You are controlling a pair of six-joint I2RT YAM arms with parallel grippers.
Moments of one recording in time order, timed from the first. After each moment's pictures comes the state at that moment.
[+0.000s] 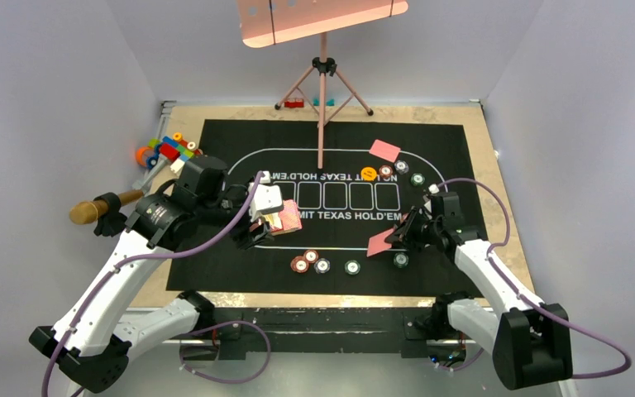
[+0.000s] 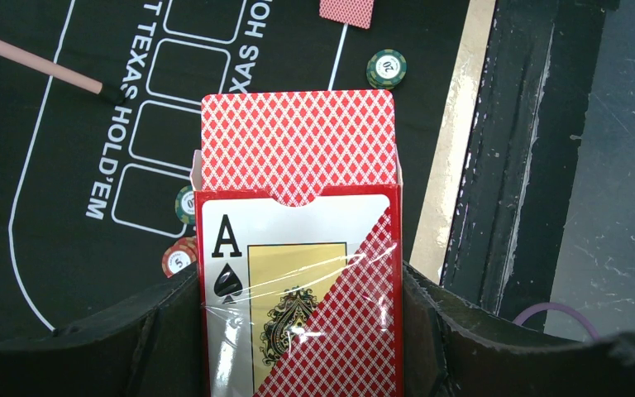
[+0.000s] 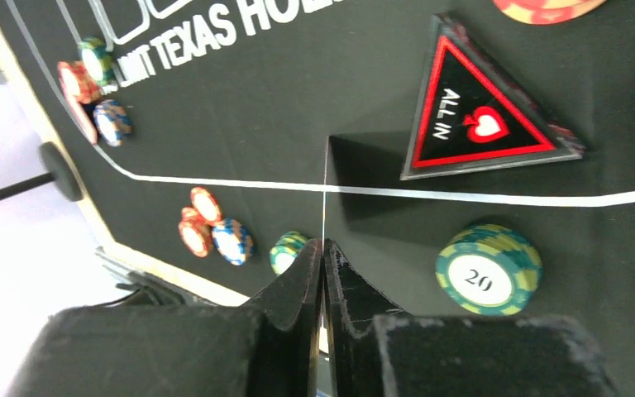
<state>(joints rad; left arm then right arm) -0.55 0.97 1.22 -1.01 0.54 0.58 0.15 1.00 0.49 -0.41 -0.41 0.75</state>
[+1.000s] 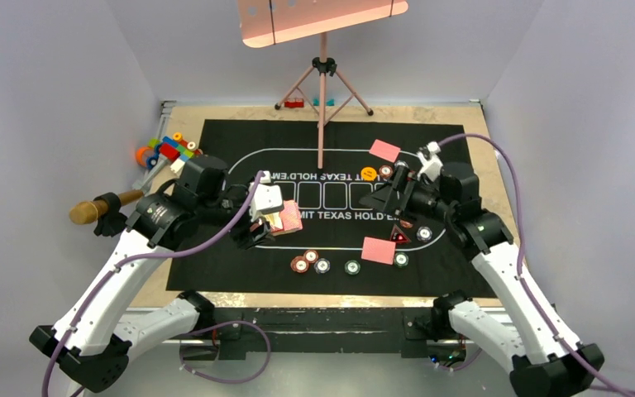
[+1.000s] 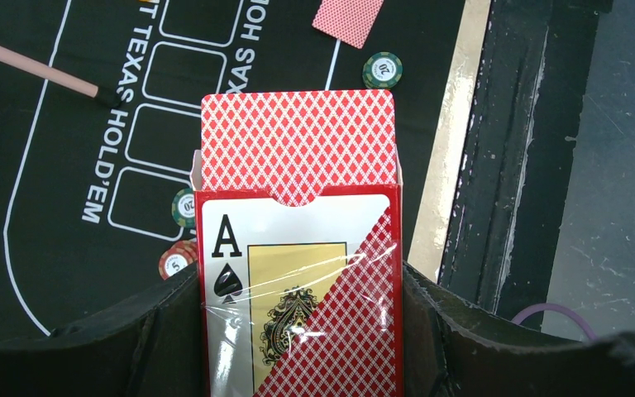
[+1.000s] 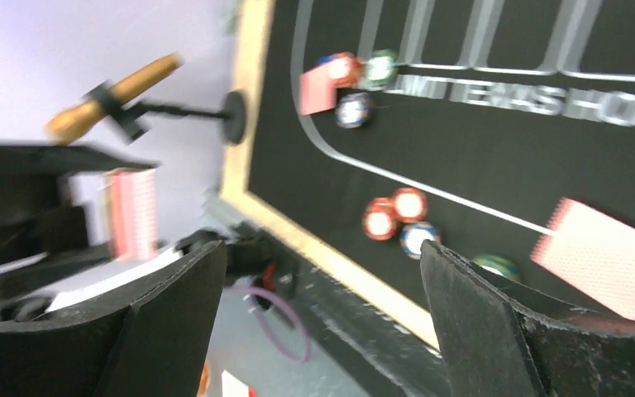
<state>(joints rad) -0.55 0.97 1.22 -1.01 0.55 0.58 0.28 0.85 0.85 -0.54 -0.44 0.76</state>
